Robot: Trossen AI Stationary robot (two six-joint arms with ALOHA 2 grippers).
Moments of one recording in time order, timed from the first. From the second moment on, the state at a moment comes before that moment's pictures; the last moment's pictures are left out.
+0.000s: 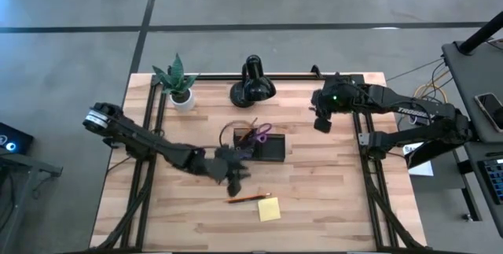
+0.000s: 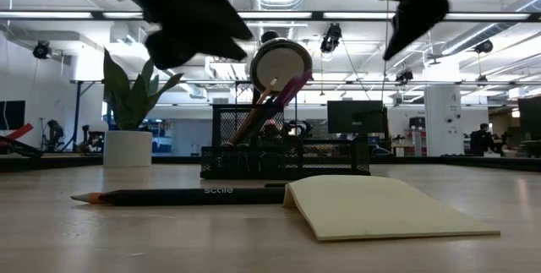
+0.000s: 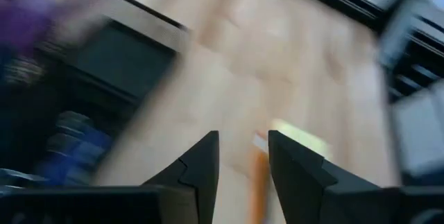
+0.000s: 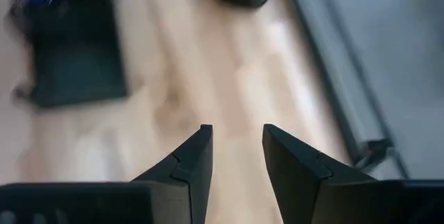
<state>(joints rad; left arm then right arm) -0.37 1.51 0.90 0.01 -0.33 -0.69 -0.28 1.07 1.01 -0.84 0.20 -0.13</state>
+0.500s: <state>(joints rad) -0.55 1.69 1.00 -0.08 -0.25 -0.94 -0.06 1.07 0.76 -0.87 -0.13 -0.01</state>
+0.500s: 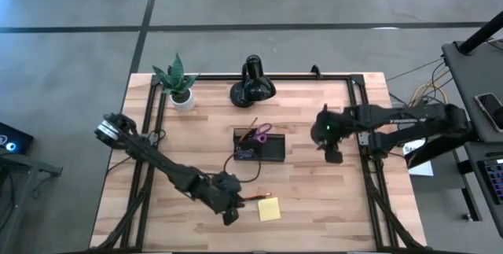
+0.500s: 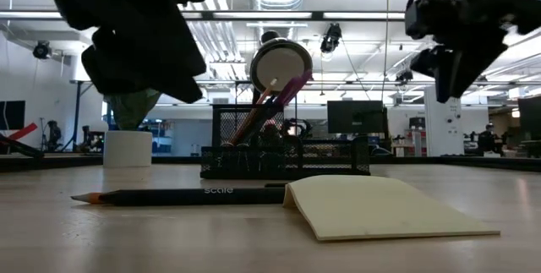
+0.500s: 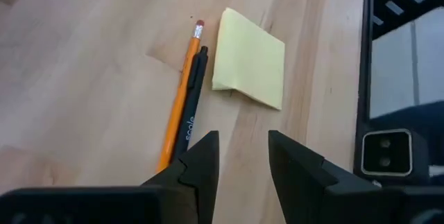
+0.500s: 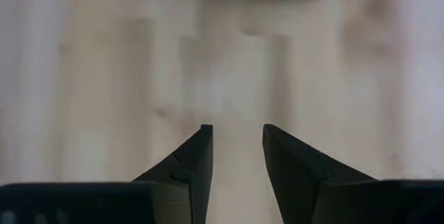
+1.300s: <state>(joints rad) -0.60 1.92 1.08 0.18 -0.19 -0.87 0.35 1.61 0.80 -0.13 -0.07 0.54</state>
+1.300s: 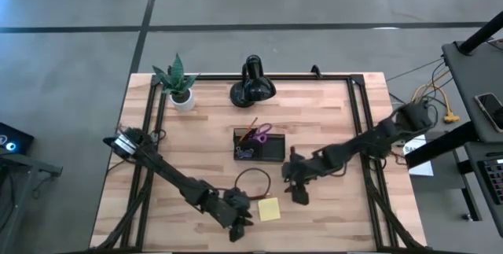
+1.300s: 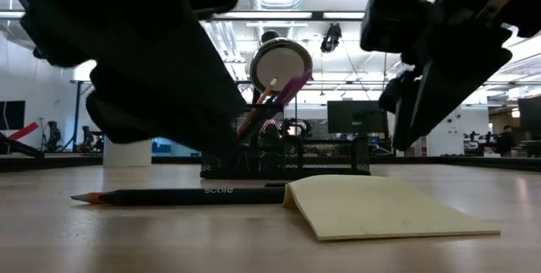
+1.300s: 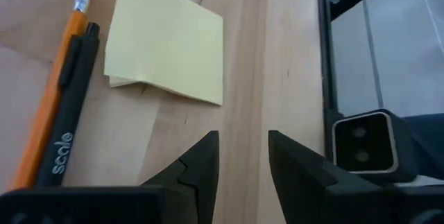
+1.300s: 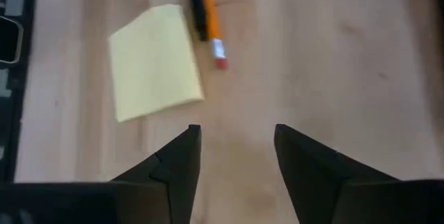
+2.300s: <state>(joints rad) -0.54 2.03 1.19 0.12 -0.37 -0.91 0.41 1.85 1.01 -0.18 -0.12 0.34</state>
